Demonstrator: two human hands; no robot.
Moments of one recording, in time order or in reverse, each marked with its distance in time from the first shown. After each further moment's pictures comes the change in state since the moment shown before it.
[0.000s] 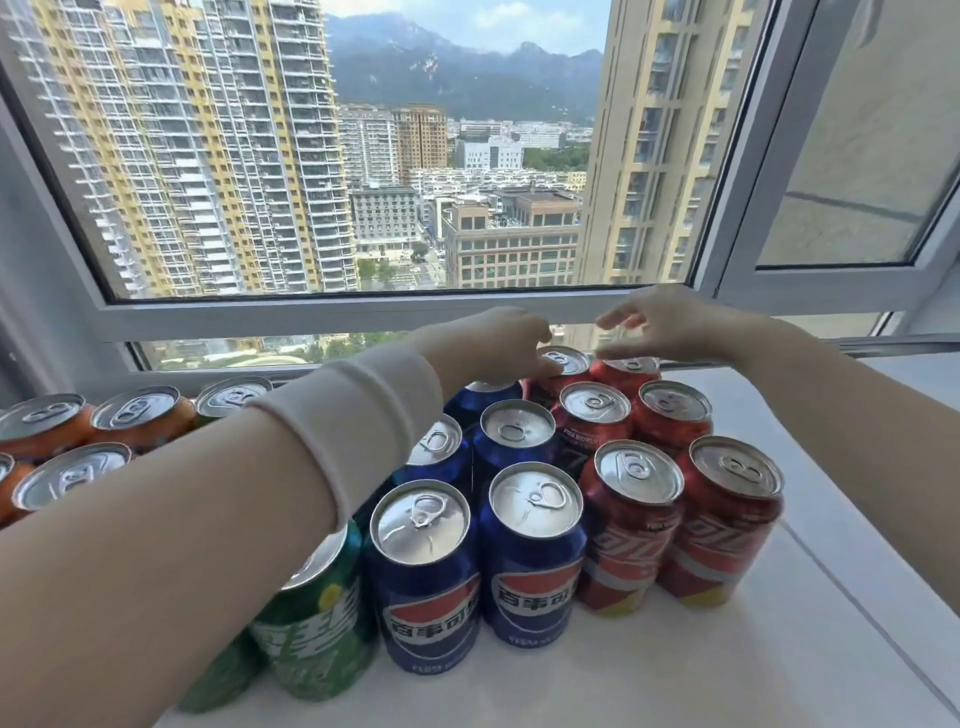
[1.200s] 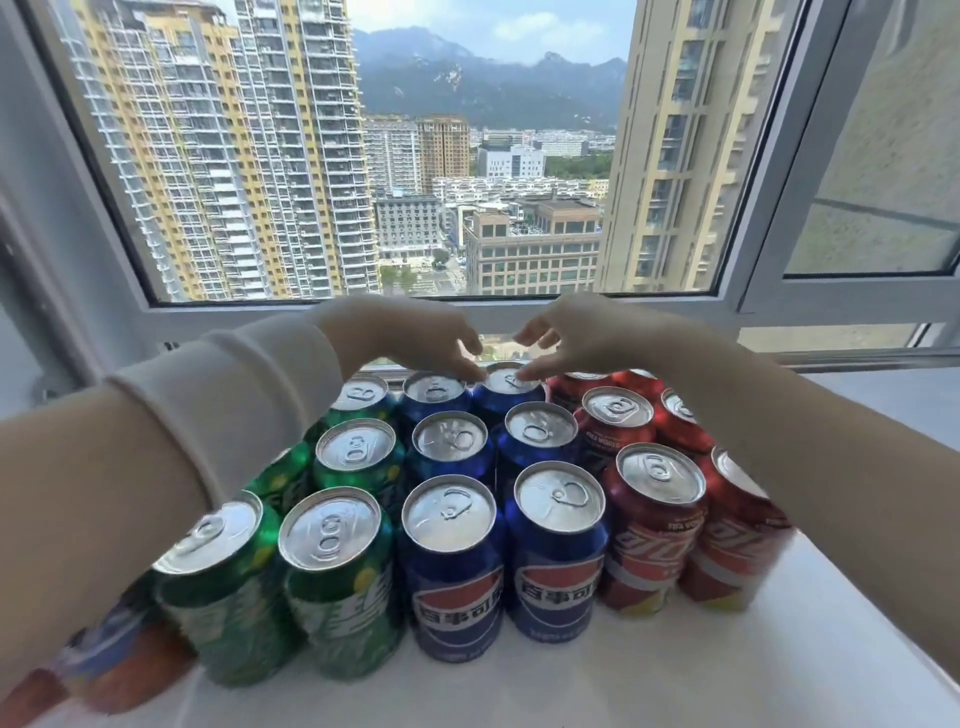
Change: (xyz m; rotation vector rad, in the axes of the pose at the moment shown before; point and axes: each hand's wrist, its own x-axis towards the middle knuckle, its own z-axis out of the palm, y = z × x) left_hand -0.042 -0.056 -0.024 0.039 -0.195 -0.113; right_hand 0.006 -0.083 0.014 -0.064 -0.084 -0.219
